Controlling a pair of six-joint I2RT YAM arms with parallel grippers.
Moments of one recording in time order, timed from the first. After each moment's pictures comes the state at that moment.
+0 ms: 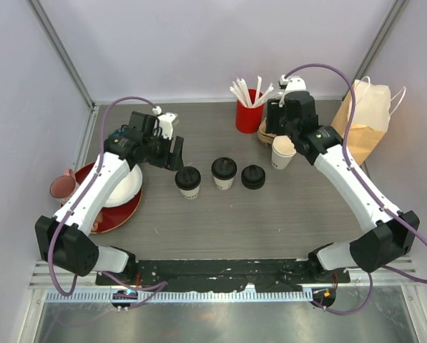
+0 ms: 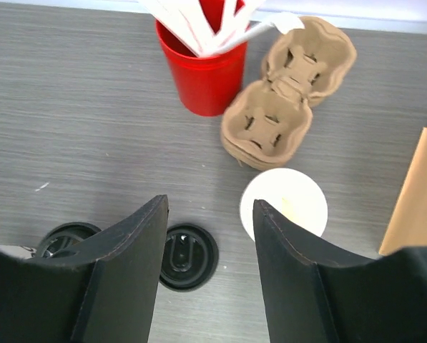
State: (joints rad) left arm -0.35 1.38 1.31 -0.80 0.24 -0.04; right arm 0.44 1.38 1.40 -0.46 0.26 0.16
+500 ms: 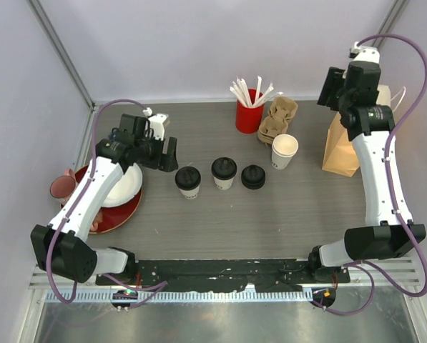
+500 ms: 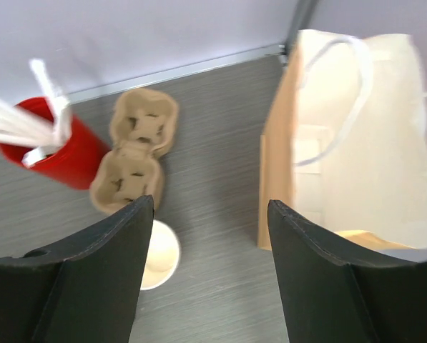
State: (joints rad) left arm -0.29 1.32 1.27 -0.80 0.26 -0.03; right arm 0.05 1.43 1.73 -0.69 0.26 0.13
